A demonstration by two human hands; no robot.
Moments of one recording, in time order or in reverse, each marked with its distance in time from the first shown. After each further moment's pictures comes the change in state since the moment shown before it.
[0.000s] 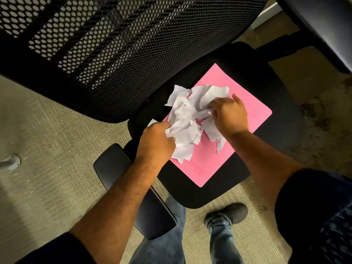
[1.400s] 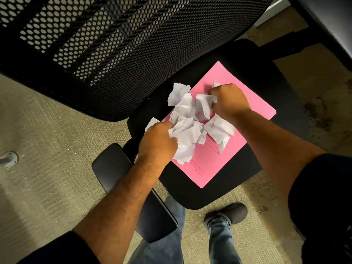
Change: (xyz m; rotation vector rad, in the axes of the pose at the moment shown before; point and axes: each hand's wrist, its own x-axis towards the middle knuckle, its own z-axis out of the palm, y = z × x) left_hand 0.007 -0.006 0.010 0.044 -0.010 -0.005; right_hand 0.049 -0.002 -0.008 0.013 -0.189 0.049
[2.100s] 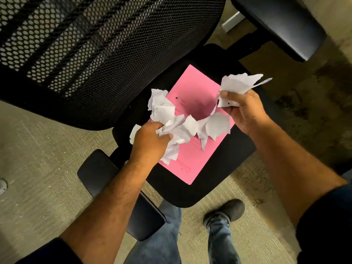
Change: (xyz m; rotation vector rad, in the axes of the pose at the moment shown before) left_hand -0.008 0.023 0.007 -0.263 -0.040 -0.004; right_hand -0.085 0.061 -0.040 1.672 0.191 0.425
